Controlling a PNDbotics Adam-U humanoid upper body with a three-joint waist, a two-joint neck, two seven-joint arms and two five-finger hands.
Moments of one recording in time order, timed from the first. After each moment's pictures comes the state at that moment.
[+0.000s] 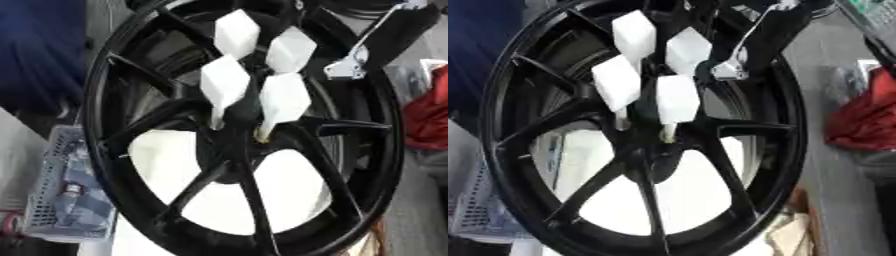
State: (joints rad) left arm -0.56 0.82 0.08 -1.72 0.68 0.12 0.39; right arm -1.00 -0.96 0.40 -1.83 0.24 0.10 0.91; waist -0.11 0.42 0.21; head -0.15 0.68
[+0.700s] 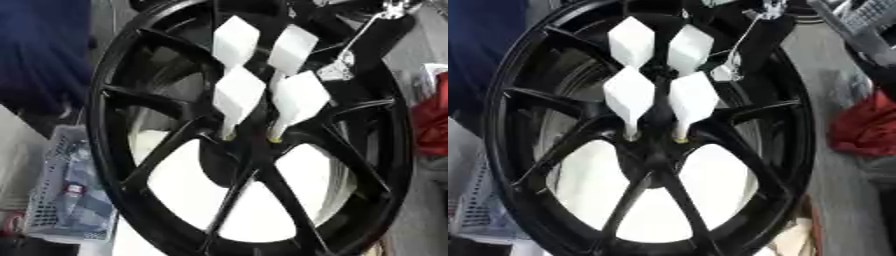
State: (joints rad) left arm -0.56 0.82 0.07 -1.73 0.68 0.12 0.39; right arm -1.03 -0.92 0.43 -1.74 0.28 0.06 0.91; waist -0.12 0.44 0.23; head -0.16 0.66
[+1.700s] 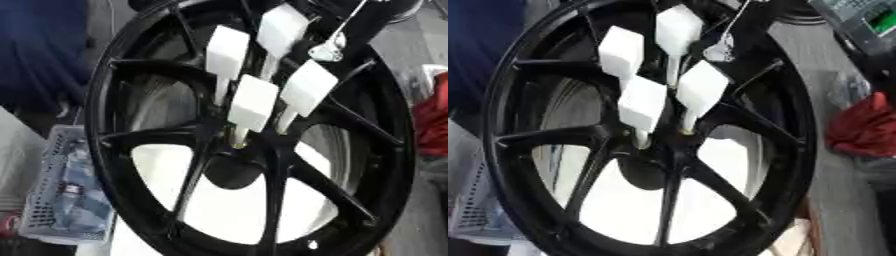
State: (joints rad) left arm -0.56 0.82 0.07 -1.73 0.69 0.13 0.40; right arm -1.07 -0.88 0.36 -1.67 0.19 0.08 0.76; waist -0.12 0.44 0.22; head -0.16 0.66
